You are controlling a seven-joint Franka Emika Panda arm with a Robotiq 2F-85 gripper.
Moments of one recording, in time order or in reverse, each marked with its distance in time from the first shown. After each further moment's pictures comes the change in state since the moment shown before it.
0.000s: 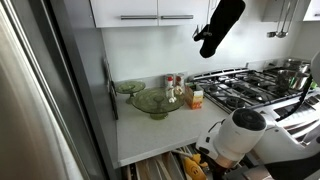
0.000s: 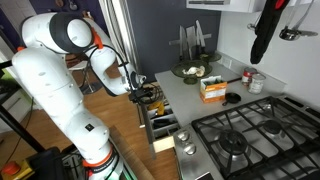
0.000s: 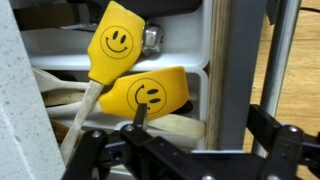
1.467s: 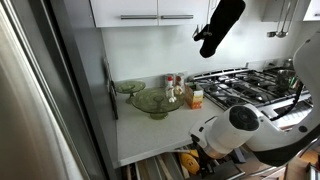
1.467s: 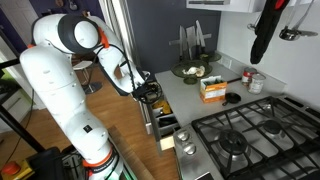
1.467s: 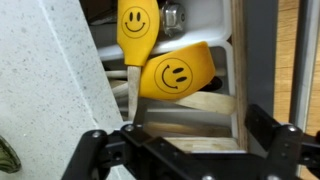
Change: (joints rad) arm -0.066 0.057 -0.010 0.123 -0.435 0.000 0.502
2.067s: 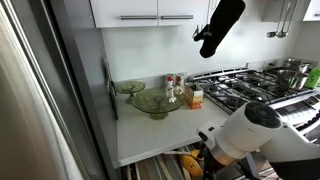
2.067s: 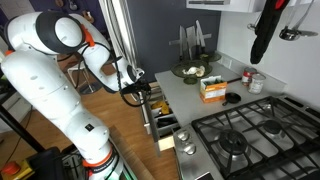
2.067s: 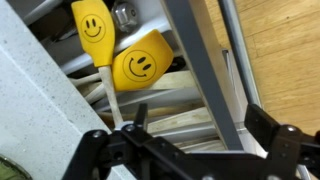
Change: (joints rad) arm 0.070 -0.140 0.053 -0.105 0.365 0.022 0.016
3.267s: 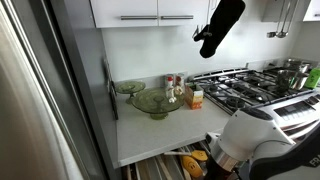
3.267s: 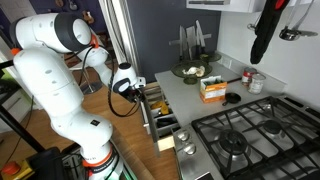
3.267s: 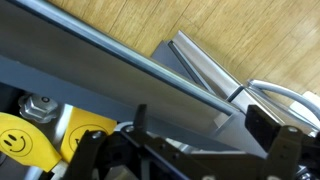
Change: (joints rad) arm 0.226 0.094 -0.037 -0.040 1.237 0.162 -0.476
